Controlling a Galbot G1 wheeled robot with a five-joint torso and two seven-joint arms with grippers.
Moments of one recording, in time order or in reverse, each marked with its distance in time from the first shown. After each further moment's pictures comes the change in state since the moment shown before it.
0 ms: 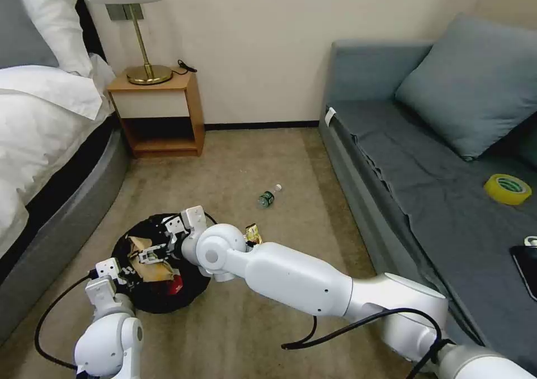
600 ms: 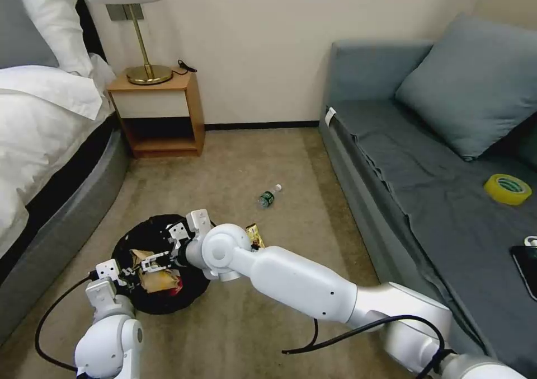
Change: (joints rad) left arm 0.006 0.000 -0.001 0.005 0.002 -0.014 0.004; right arm 0.000 -0.036 0.037 0.043 0.000 -0.161 -0.081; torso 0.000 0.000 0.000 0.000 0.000
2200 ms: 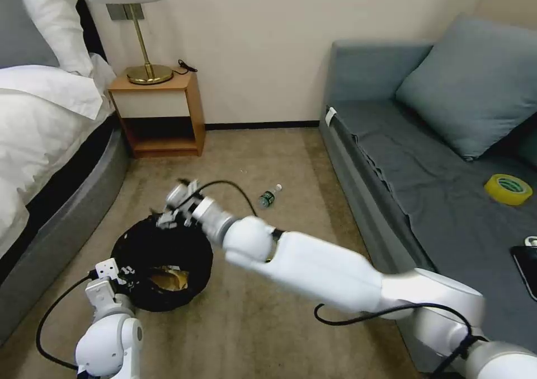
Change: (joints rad) left arm -0.011 0.000 -0.017 0.010 -0.022 -0.026 0.010; right arm -0.048 -0.227 0.141 0.233 -0.680 0.431 -0.191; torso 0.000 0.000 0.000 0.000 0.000
